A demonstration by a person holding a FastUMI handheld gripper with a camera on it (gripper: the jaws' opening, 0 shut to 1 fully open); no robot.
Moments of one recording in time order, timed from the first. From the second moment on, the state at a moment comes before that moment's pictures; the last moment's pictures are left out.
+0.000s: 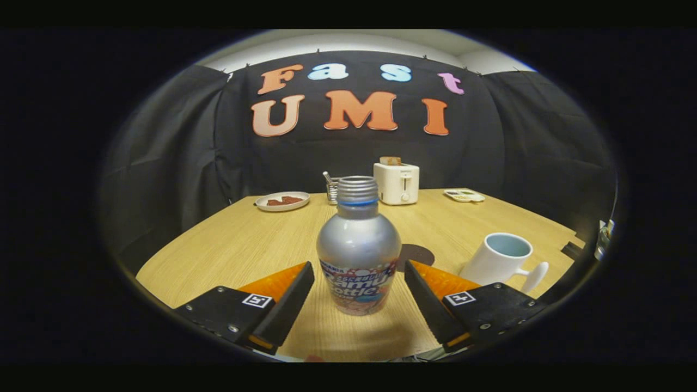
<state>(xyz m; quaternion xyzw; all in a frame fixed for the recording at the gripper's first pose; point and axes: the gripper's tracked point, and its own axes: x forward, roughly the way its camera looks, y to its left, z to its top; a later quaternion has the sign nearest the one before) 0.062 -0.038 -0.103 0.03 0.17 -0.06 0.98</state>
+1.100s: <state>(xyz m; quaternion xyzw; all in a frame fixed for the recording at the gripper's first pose) 0.063 -0.043 -0.108 0.06 0.19 -0.06 0.98</state>
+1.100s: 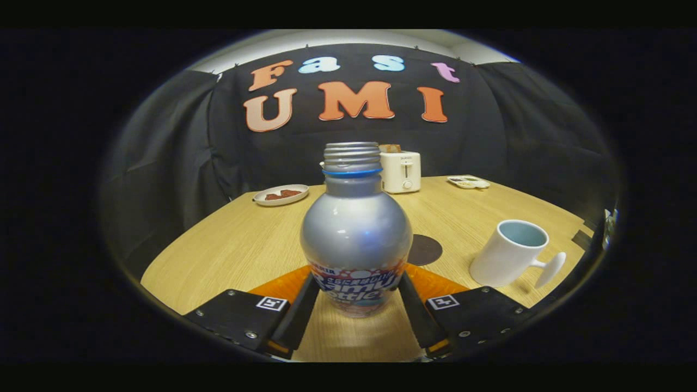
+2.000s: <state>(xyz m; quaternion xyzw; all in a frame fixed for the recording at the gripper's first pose) 0.075 -0.062 -0.039 0.36 0.10 -0.06 0.93</state>
